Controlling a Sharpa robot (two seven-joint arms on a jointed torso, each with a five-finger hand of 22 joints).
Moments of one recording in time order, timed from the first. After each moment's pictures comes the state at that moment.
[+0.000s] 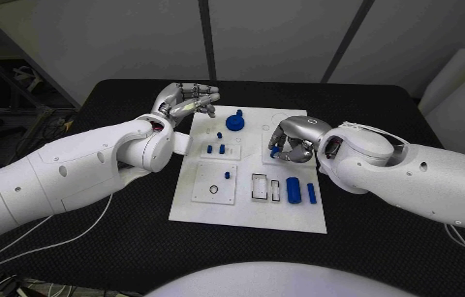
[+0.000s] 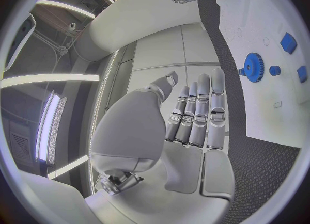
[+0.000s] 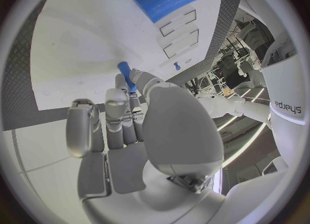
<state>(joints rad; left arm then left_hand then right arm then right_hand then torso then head) 1.07 -0.81 0.08 1.50 -0.22 -0.44 0.34 1.37 -0.11 0.37 -0.02 0.13 0.93 0.21 0.16 0.08 0.84 0.15 0.44 0.15 0.91 0.08 0.84 0.34 0.19 1.00 0.17 0.43 0.95 1.12 -0.85 -0.01 1.68 -1.63 -0.21 -0.27 1.45 -0.13 0.42 0.09 0.19 1.13 0.12 0.11 0.10 1.22 0.05 0.22 0.08 1.47 -0.03 1.00 0.98 0.07 1.45 0.08 1.43 1.31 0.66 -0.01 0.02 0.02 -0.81</state>
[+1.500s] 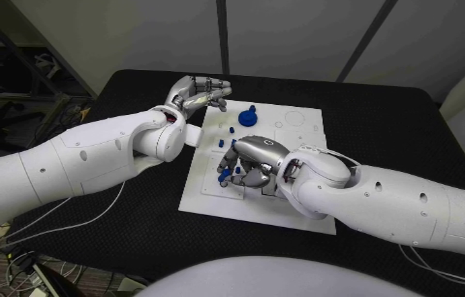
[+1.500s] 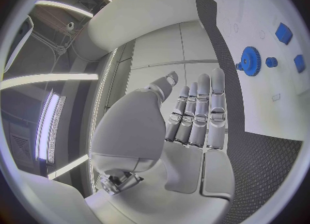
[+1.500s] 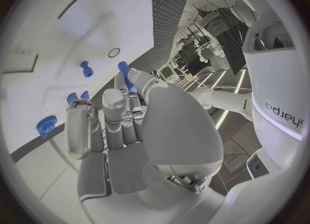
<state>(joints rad) 1.07 -0.80 0.08 1.47 -0.22 -0.44 0.34 1.37 -0.11 0.37 -0.02 0.13 0.93 0.21 0.16 0.08 0.84 0.15 0.44 0.15 0.91 0.08 0.84 0.34 0.19 1.00 0.17 0.43 0.95 1.05 -0.61 -0.04 1.69 -1.53 -0.28 -0.11 1.45 -0.12 0.43 0.09 0.21 1.13 0.12 0.11 0.10 1.22 0.05 0.21 0.08 1.47 -0.03 1.00 0.99 0.07 1.45 0.08 1.43 1.31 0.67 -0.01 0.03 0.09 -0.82</state>
